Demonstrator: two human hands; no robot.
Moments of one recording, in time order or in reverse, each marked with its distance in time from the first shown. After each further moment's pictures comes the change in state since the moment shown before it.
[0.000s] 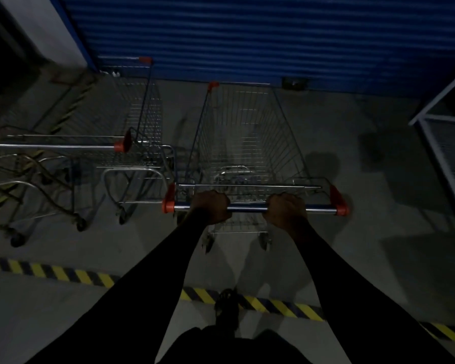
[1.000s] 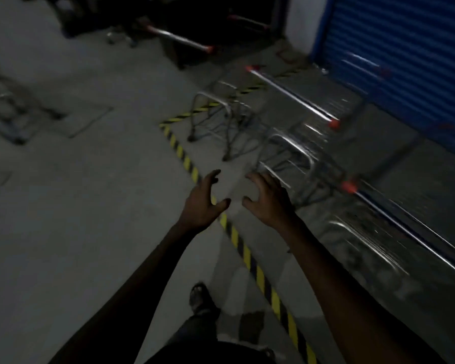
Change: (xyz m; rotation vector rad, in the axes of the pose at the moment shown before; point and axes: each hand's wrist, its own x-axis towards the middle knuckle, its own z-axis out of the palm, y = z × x) left_hand -0.419 -0.095 0.074 -0.896 0.755 -0.887; right_hand -0.176 -0.335 -0.051 0.510 -0.109 -1.030
